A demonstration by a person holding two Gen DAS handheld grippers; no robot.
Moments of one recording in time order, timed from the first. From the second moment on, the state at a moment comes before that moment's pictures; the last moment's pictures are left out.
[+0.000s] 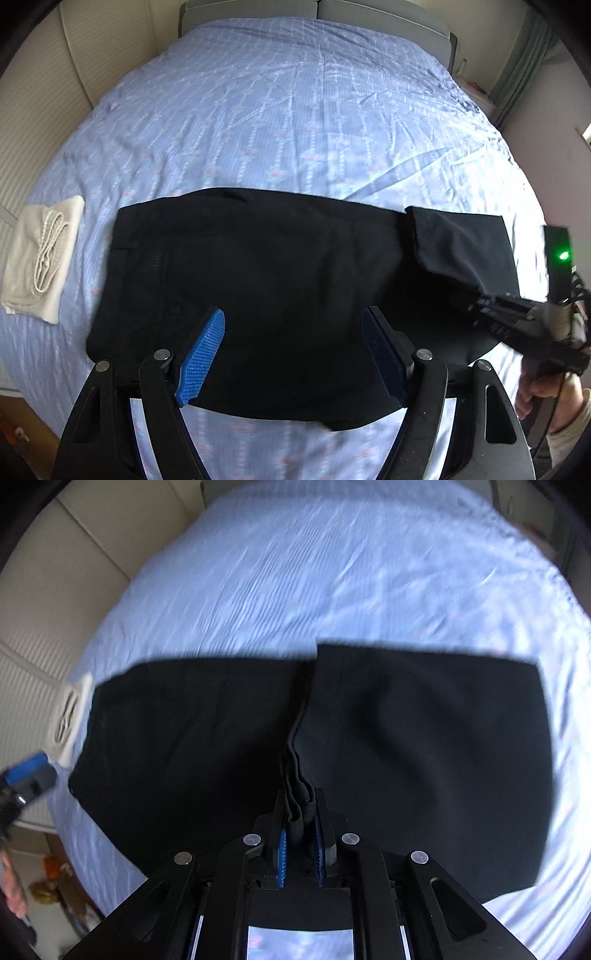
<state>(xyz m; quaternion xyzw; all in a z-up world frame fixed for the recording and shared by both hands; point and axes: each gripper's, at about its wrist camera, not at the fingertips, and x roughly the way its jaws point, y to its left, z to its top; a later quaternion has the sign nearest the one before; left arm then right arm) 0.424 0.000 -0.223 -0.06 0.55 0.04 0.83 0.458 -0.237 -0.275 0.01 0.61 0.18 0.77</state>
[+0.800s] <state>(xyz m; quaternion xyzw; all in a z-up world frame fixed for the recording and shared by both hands) 0.416 0.099 -0.227 -0.08 0.56 0.01 0.83 0.433 -0.130 -0.306 0.02 0.67 0.14 0.73</state>
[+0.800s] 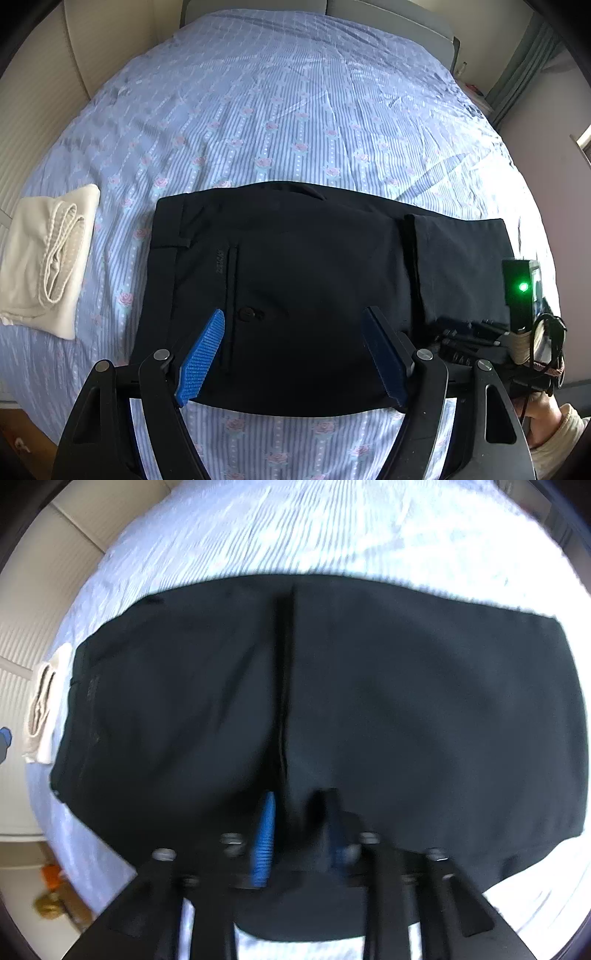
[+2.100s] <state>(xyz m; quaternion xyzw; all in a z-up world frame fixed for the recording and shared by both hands) 0.316 0.280 -0.333 -0.36 0.58 0.05 0.73 0.345 -0.005 -0.200 -0.06 0.66 0.13 0.74</state>
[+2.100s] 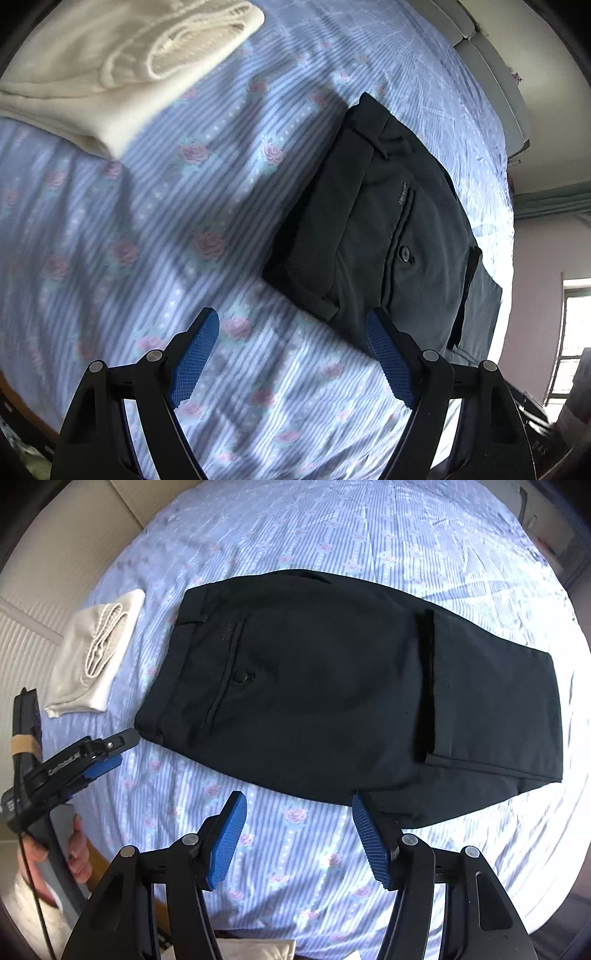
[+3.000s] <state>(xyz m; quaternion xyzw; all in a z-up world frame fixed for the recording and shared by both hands) 0.346 0.281 -0.380 -0.56 0.49 -0.04 0.66 0.344 0.005 -0.207 -0.05 0.66 0.12 0.74</state>
